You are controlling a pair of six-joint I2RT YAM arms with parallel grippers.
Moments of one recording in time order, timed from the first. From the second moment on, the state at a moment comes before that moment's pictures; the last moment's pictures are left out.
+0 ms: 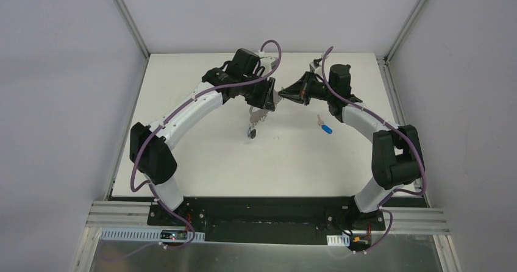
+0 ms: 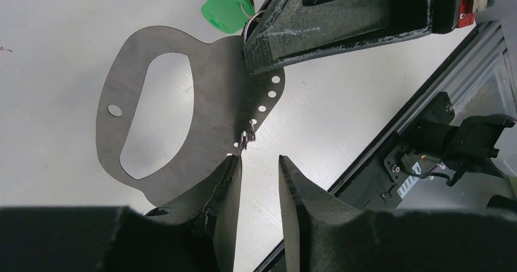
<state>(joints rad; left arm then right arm) -0.64 1.72 1.67 -0.73 0.33 -0.26 0.28 1.65 1.07 0.30 -0.91 1.16</state>
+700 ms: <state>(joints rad) -0.64 1.75 1.67 -0.71 0.31 -0.26 0.28 1.65 1.07 0.30 -0.90 1.17</state>
